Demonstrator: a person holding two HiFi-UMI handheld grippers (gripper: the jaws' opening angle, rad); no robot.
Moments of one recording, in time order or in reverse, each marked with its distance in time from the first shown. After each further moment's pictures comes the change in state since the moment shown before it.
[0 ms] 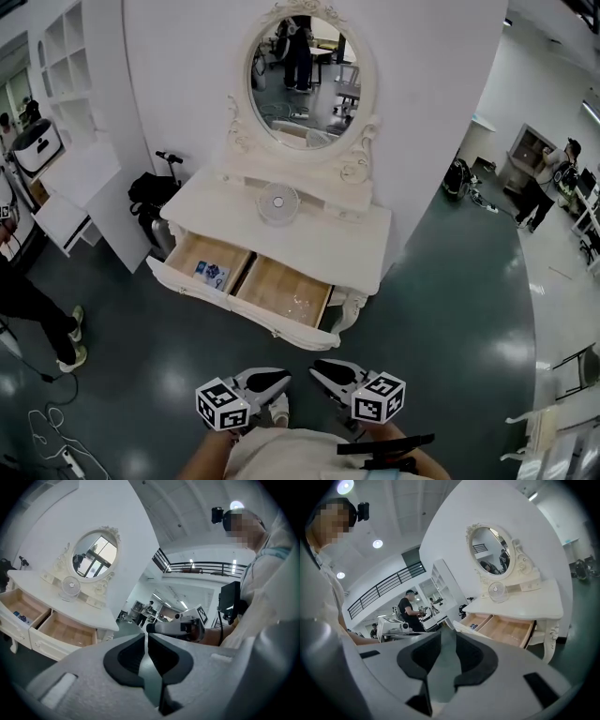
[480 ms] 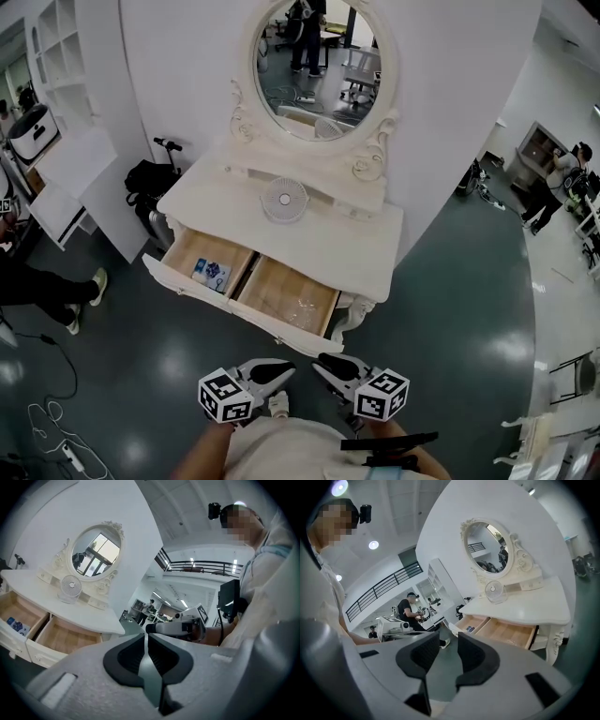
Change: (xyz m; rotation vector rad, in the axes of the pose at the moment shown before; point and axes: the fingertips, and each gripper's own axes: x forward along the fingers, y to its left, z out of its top) left arm 0.025 0.066 0.027 -0.004 0.026 -0.014; right arm 0.048 -0.048 0.030 0.032 0.008 -0.011
